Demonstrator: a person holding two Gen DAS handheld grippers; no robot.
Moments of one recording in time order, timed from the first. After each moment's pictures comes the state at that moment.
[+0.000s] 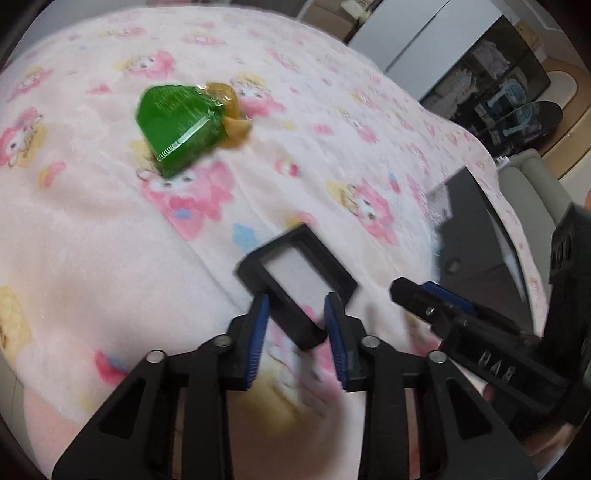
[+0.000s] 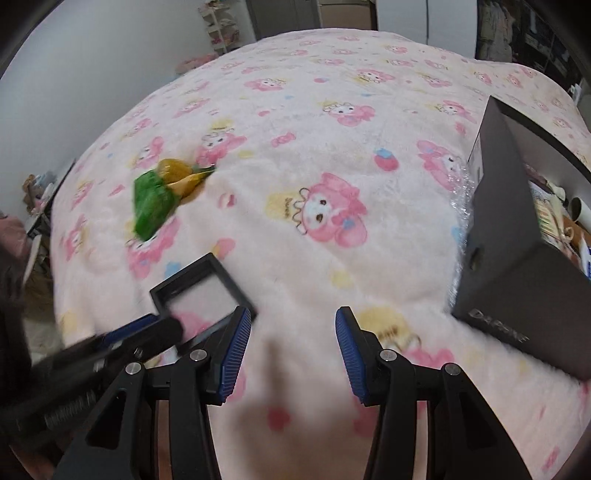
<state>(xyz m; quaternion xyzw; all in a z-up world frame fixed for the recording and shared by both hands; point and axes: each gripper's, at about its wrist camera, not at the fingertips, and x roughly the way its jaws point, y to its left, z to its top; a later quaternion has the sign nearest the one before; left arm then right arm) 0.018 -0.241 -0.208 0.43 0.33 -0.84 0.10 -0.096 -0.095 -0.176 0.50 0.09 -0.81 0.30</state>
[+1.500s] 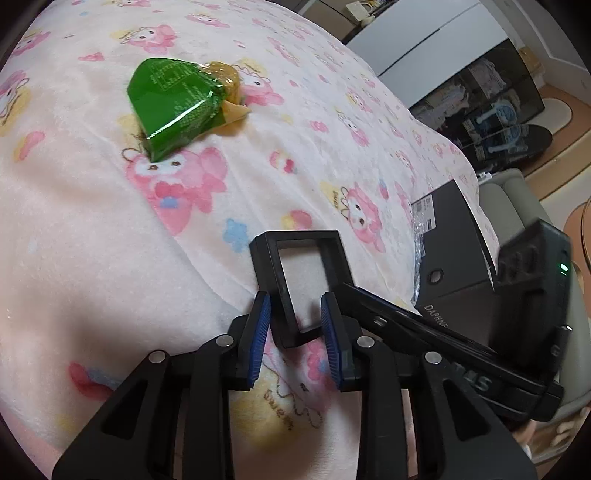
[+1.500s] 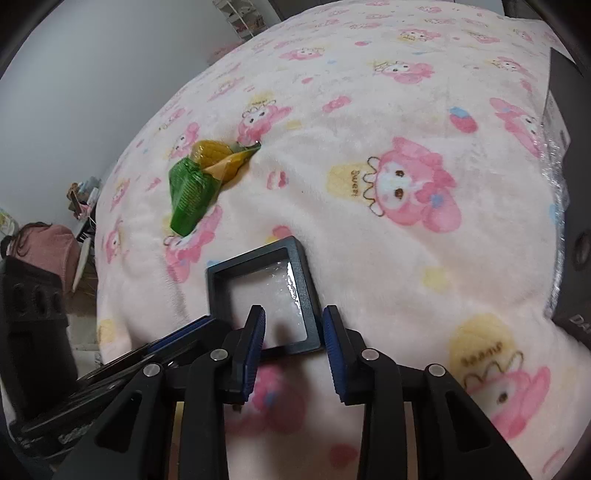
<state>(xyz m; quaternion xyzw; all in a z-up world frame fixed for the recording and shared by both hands) 0.016 -0.250 -0.216 0.41 0.38 -0.83 0.04 -0.099 -0.110 -0.200 0.55 0.02 -0.74 0.39</state>
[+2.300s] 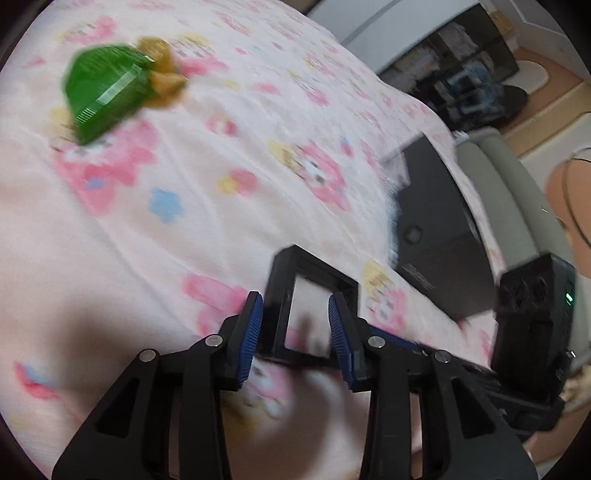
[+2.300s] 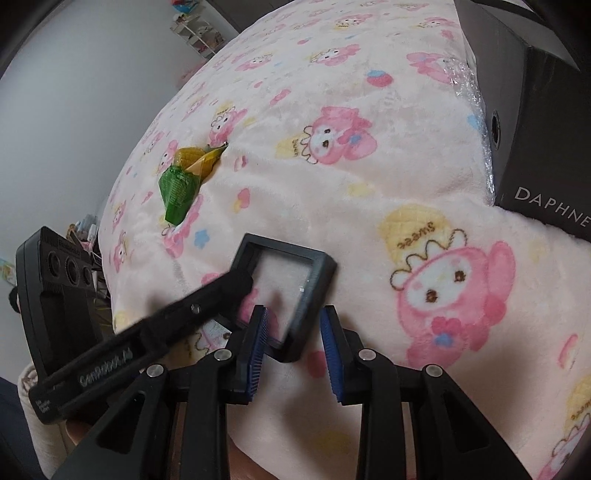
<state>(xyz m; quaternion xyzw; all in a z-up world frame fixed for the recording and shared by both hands) 0.005 -0.222 -0.218 0.44 0.36 -0.82 -0.03 -0.077 -0.046 -0.202 0.57 -0.06 -0.74 0.34</state>
